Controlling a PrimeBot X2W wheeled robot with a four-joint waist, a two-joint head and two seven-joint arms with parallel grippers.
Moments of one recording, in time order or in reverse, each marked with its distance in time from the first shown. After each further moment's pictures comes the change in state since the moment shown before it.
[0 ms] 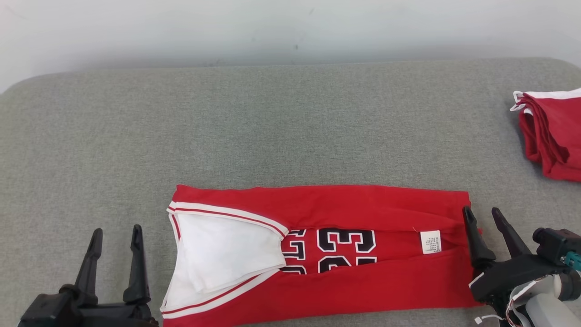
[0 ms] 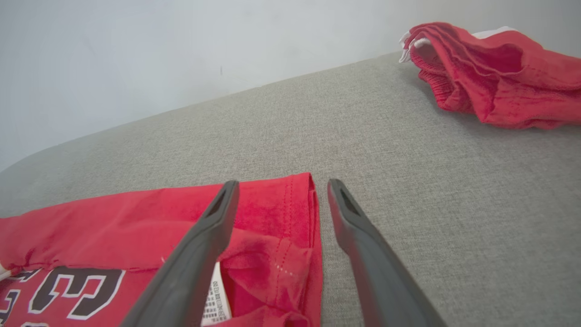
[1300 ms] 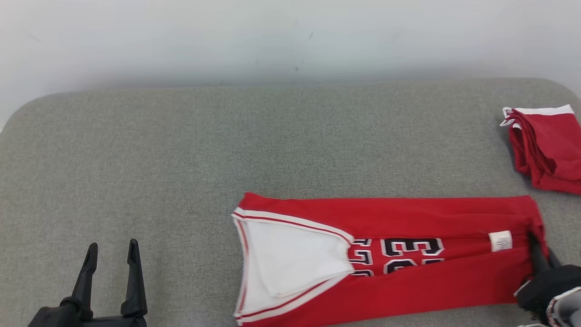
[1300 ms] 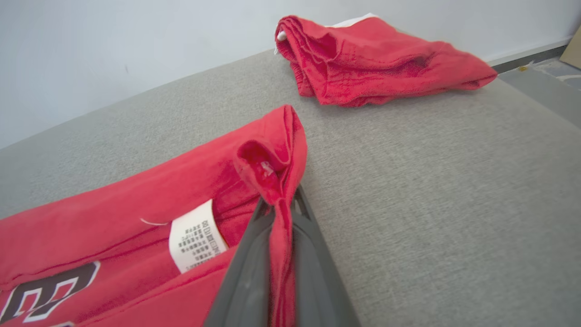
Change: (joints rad) left arm 0.036 -0.094 0.114 0.028 0.144 -0.078 0.000; right arm -0.047 -0.056 -0.059 0.297 0.080 0.002 -0.004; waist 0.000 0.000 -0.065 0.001
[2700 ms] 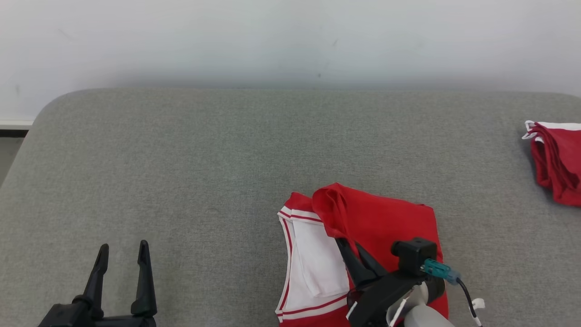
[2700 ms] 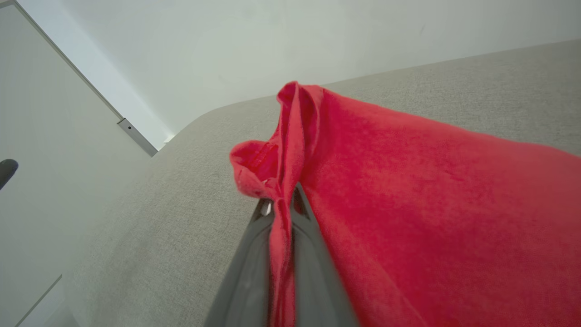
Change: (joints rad) left arm -0.007 -0.001 -0.030 0.025 -0.006 0.016 0.000; right arm 0.014 0.325 0.320 -0.335 -0.168 0.000 0.077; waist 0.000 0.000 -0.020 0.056
